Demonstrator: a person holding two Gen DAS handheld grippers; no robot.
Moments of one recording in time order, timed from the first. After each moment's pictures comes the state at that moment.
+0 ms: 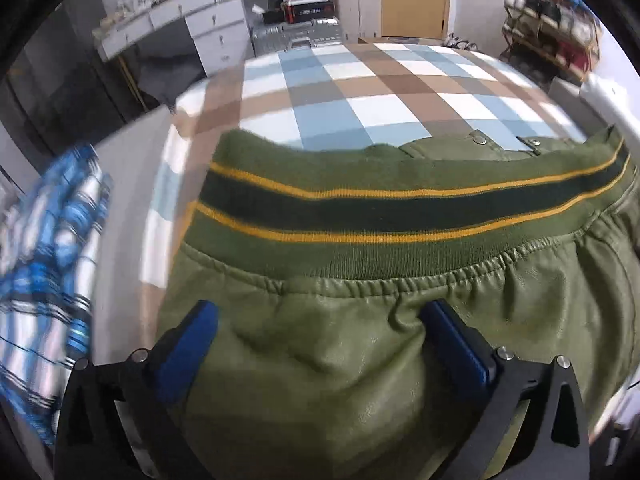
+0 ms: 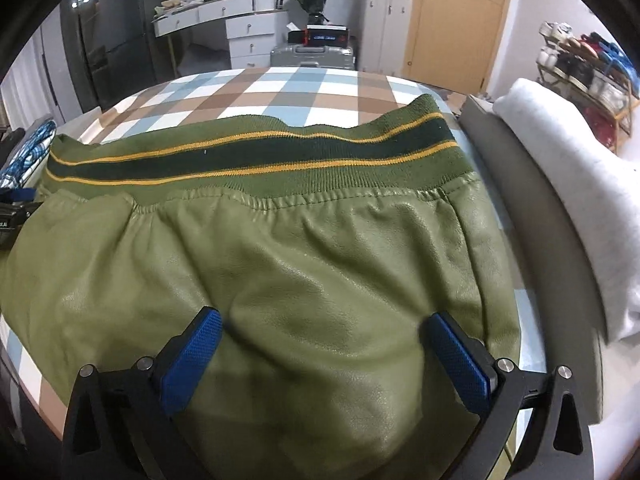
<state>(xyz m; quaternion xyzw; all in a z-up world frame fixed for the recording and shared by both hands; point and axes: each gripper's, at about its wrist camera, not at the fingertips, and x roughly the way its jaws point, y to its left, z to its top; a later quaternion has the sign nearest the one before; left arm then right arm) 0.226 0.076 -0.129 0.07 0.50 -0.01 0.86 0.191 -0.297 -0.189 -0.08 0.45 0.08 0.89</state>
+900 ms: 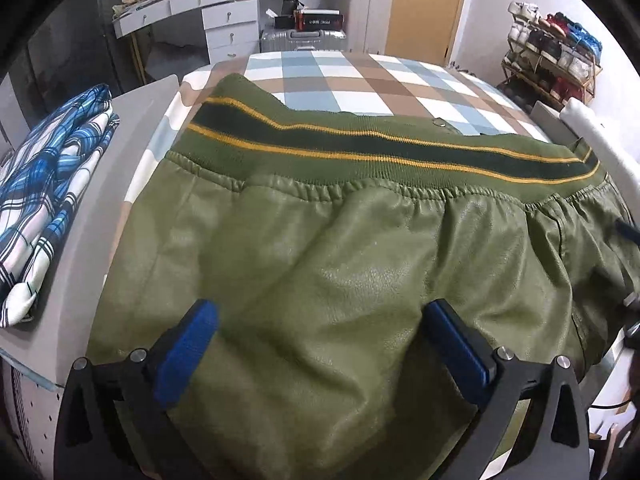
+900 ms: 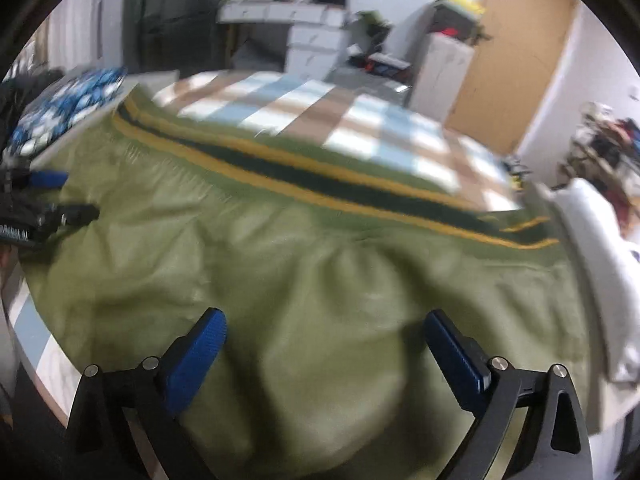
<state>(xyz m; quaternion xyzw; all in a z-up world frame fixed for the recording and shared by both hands) 0.183 0.077 -0.148 -0.01 0.47 -0.03 0.88 0.142 -0.204 -0.157 -0.15 0.35 0.12 0.92</state>
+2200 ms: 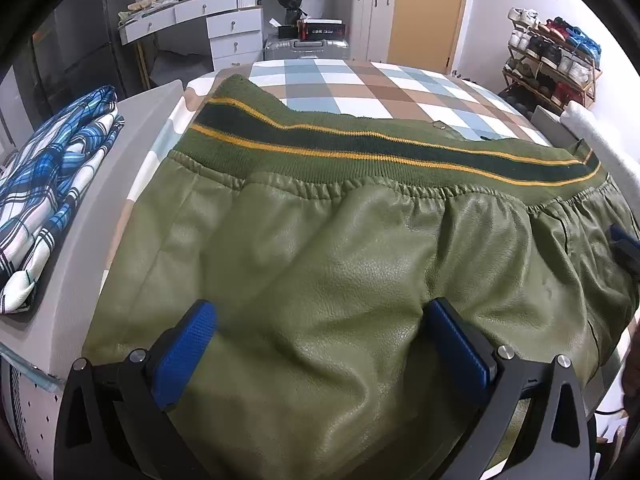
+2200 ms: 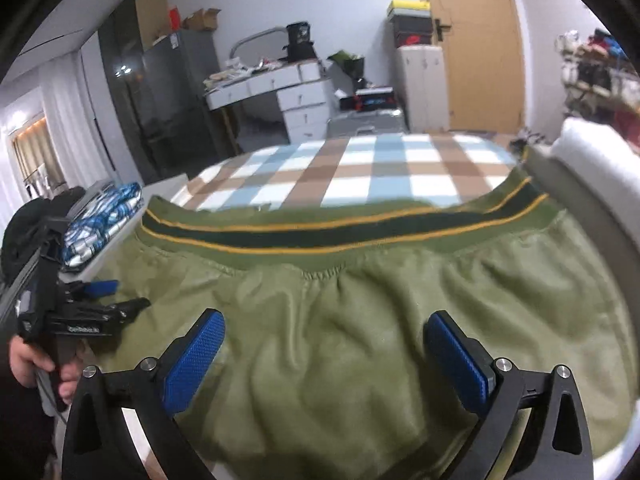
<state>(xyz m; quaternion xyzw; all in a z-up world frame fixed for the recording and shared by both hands) 0.173 0.068 -0.154 -0.01 0.46 -0.01 0.89 0.151 -0.238 -0.182 0.01 0.36 0.19 0.91</state>
